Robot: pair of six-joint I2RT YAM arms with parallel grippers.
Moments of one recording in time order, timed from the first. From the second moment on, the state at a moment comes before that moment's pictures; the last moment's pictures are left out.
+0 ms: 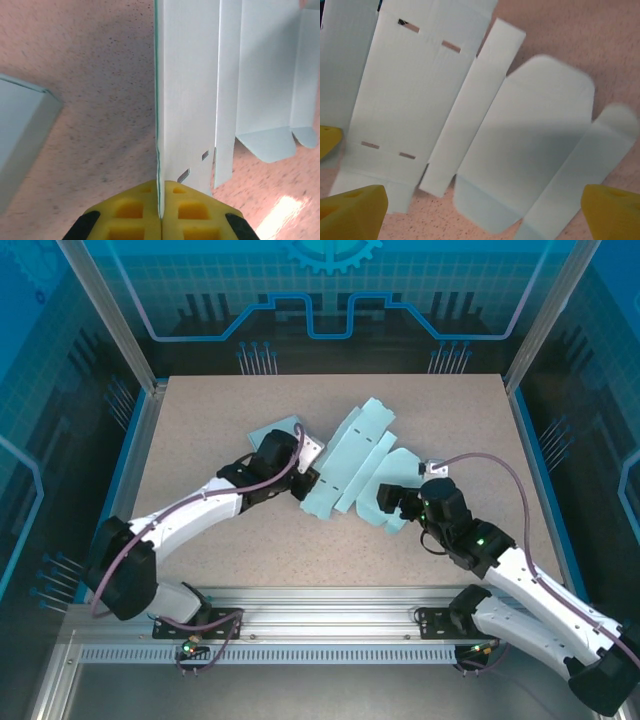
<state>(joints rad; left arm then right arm) -0.59 1.40 1.02 -0.35 0.08 0.12 0.64 0.78 0.67 -0.43 0.30 0.50</state>
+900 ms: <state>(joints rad) -0.55 1.39 1.05 -0.38 0.11 0.92 0.41 0.84 0.79 -0.43 -0.04 0.28</state>
